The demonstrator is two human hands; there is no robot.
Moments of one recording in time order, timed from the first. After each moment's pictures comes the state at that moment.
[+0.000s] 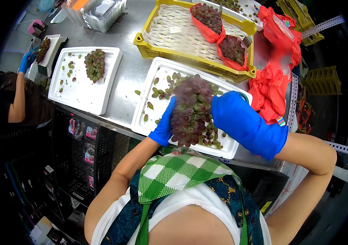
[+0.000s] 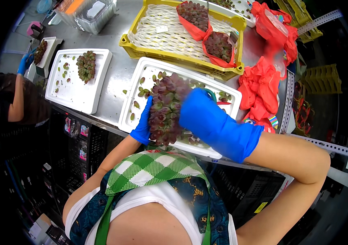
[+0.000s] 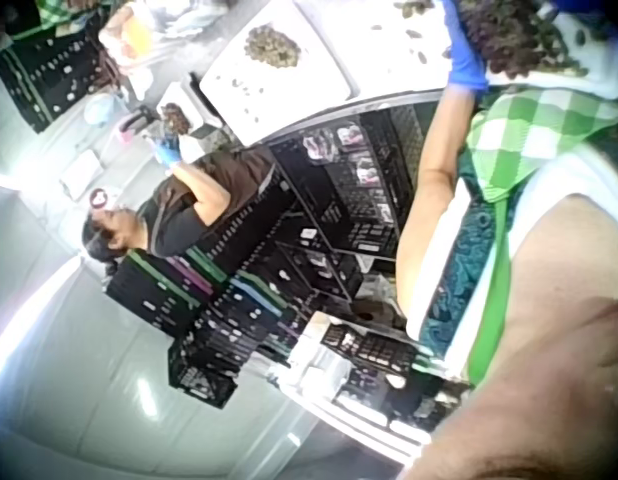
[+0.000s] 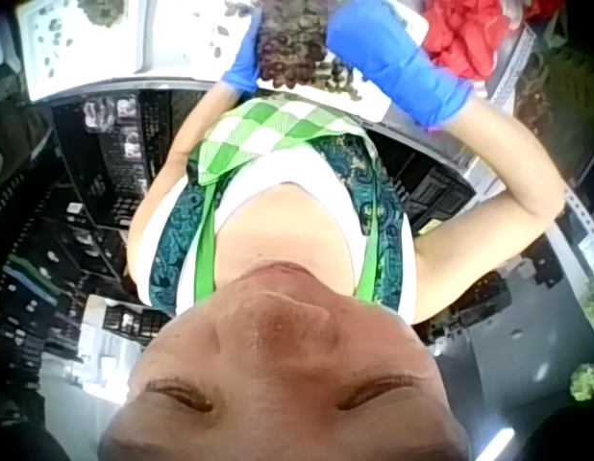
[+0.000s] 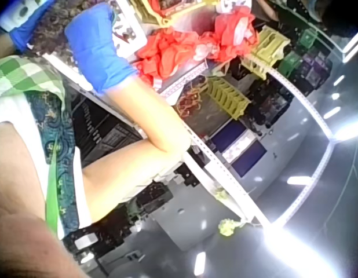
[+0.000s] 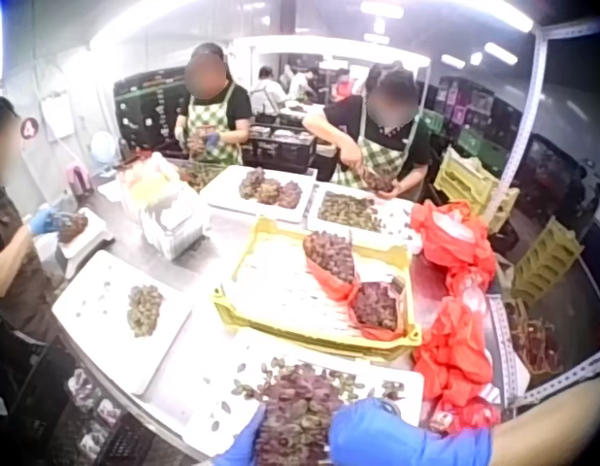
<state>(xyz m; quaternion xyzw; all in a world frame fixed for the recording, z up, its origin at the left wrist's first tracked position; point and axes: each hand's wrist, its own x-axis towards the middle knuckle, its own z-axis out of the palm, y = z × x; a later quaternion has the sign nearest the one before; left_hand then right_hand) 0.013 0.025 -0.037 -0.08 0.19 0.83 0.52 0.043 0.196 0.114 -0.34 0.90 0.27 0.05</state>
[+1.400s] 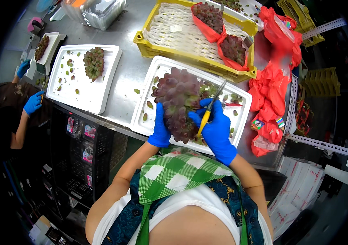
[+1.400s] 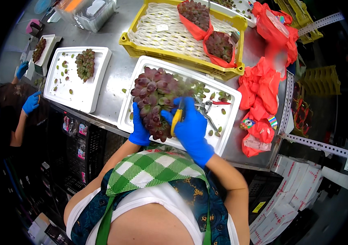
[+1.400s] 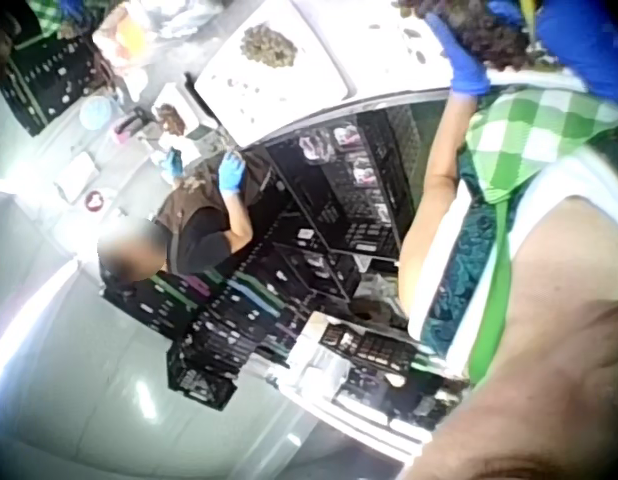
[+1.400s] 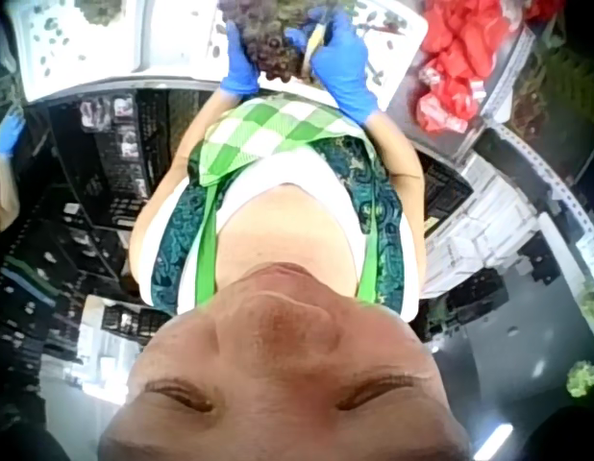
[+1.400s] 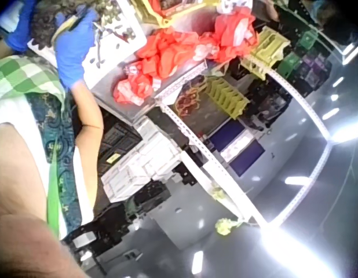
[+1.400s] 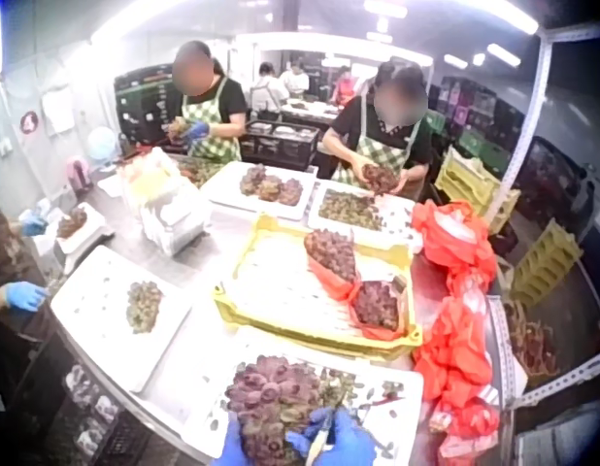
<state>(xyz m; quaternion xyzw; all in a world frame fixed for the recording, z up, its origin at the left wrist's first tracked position) 0.030 0.013 -0.066 -0.09 0.26 0.90 0.34 0.071 0.148 0.030 0.18 0.84 -0.51 -0.08</state>
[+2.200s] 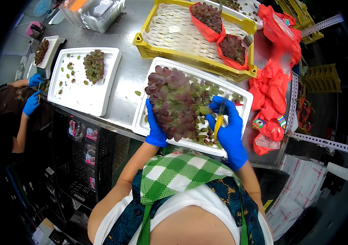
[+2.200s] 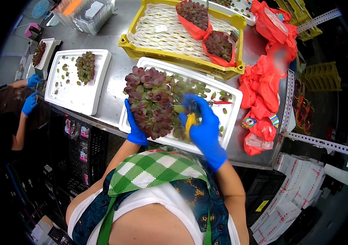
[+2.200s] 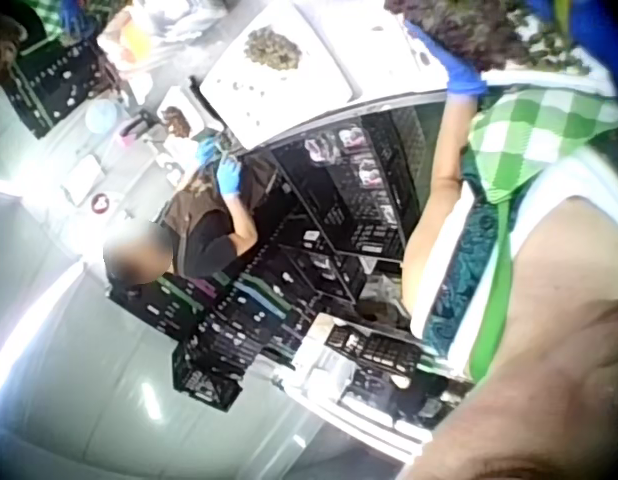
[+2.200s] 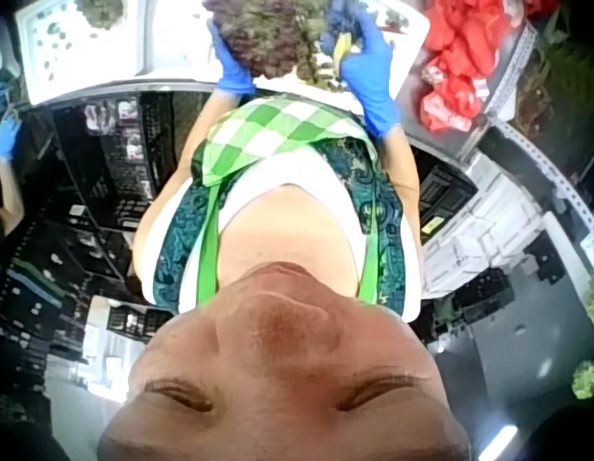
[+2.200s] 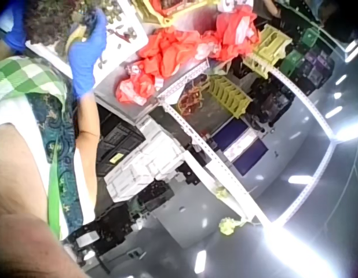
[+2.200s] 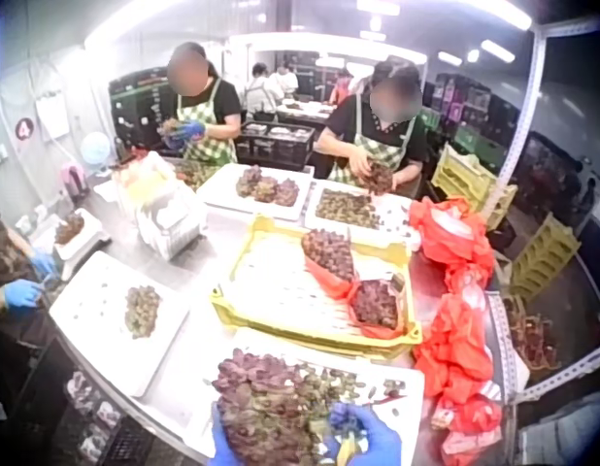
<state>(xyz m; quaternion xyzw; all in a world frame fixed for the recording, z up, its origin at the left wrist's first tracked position) 0.012 0.010 -0.047 -0.11 0.23 0.93 0.27 0.081 0.176 0.034 0.13 0.83 -0.53 -0.14</state>
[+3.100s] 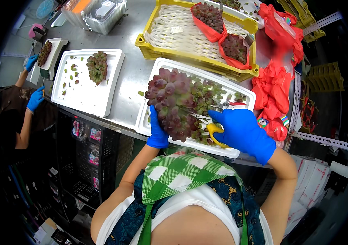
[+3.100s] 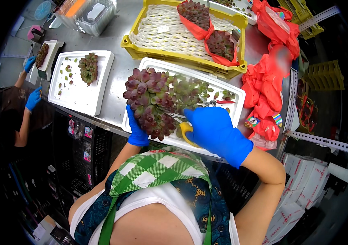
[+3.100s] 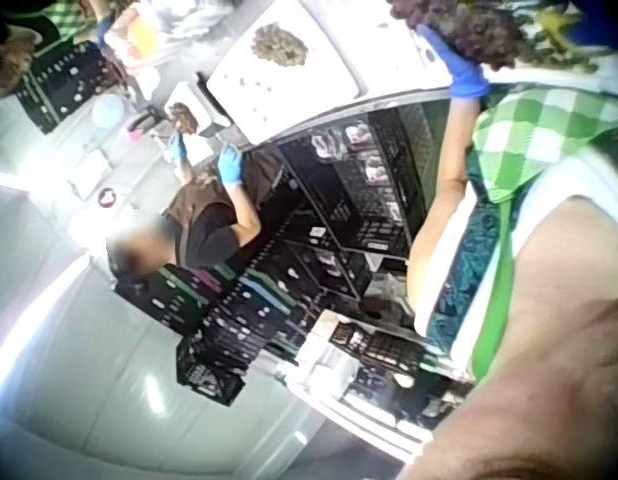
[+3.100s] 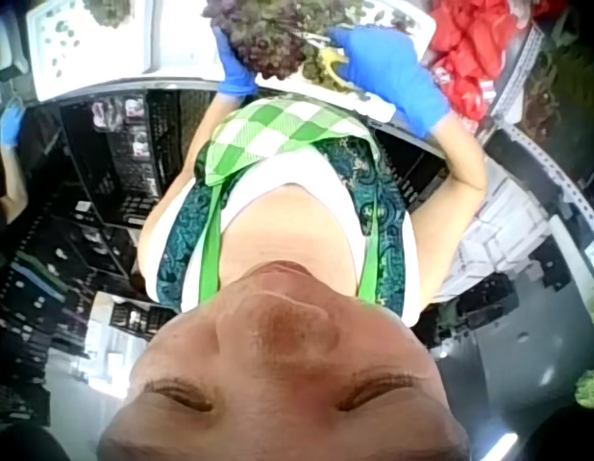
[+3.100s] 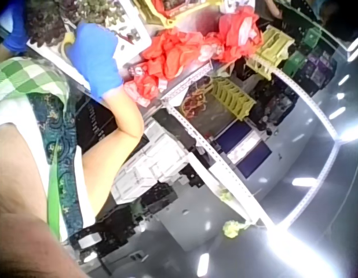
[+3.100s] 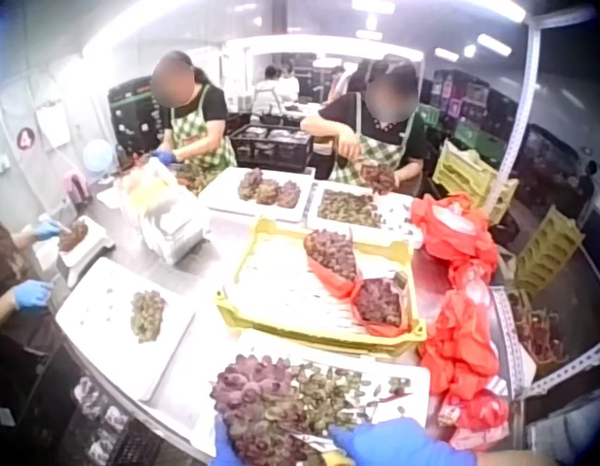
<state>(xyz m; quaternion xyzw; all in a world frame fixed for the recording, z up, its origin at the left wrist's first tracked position) 0.025 0.000 -0.043 -0.11 0.30 0.92 0.24 0.065 0.199 0.101 -0.13 0.97 -0.16 0.14</state>
